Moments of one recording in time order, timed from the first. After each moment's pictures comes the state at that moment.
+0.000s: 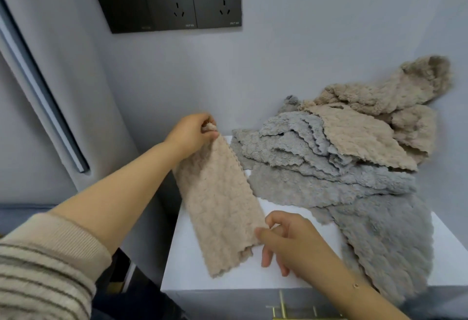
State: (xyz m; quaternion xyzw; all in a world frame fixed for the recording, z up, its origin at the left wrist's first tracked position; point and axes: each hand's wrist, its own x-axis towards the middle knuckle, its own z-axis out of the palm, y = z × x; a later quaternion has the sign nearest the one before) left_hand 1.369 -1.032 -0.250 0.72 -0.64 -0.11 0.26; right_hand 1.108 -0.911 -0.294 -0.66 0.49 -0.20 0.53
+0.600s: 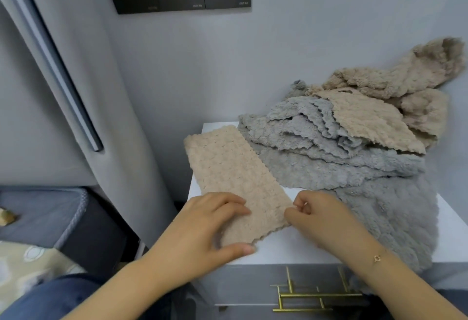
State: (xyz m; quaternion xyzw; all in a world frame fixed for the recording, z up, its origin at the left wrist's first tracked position) left_hand 1.317 -0.842 -0.296 0.56 -0.80 -0.12 0.19; right_hand 1.089 -0.921 -0.292 -0.73 0.58 -0.15 0.33
